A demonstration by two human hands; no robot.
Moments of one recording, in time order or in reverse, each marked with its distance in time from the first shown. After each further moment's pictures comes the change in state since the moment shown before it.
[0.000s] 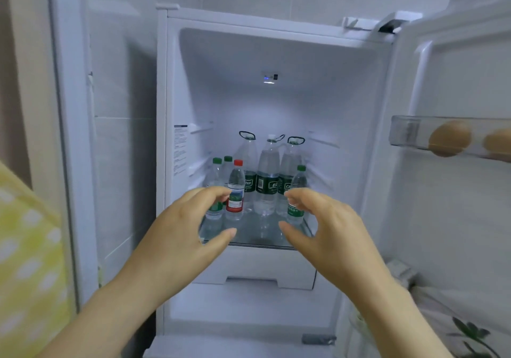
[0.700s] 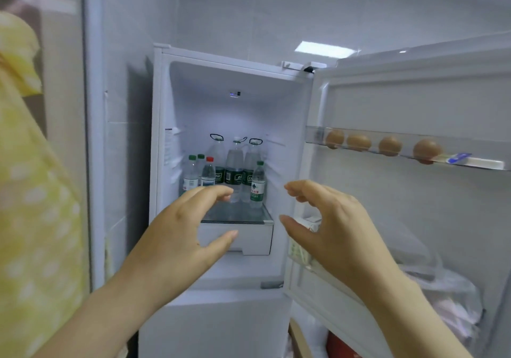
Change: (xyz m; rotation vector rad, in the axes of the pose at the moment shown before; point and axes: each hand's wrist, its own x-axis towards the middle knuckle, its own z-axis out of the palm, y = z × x) left_hand -0.127 0.123 -0.090 -0.119 -0.032 0.131; right_hand -0.148 -0.106 -0.154 -0.128 0.067 0.039
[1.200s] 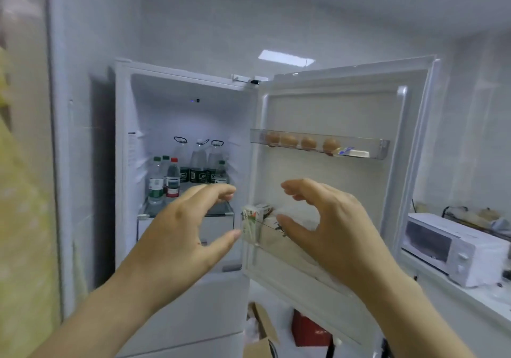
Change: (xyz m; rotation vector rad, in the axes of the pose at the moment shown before) left_hand -0.053 0.137 -0.012 -0.107 -0.046 0.094; right_hand -0.101 -0.007 -0.128 -0.078 0.065 0.072
